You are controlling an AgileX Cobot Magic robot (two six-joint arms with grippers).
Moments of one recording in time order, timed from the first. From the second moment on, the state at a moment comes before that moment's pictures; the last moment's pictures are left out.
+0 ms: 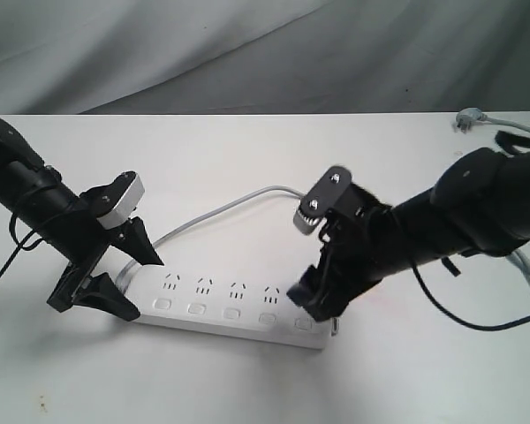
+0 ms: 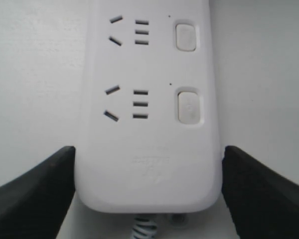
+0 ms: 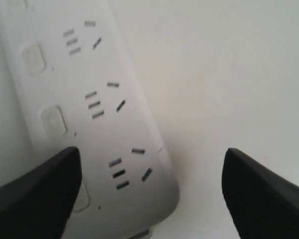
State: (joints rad) left arm 0.07 2.13 -1.23 -0.75 1.11 2.09; right arm 0.46 1.79 -0.87 1.01 0.38 -1.41
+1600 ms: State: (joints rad) left arm 0.07 2.13 -1.23 -0.75 1.11 2.09; right arm 0.46 0.85 -0.87 1.26 0.04 -1.32
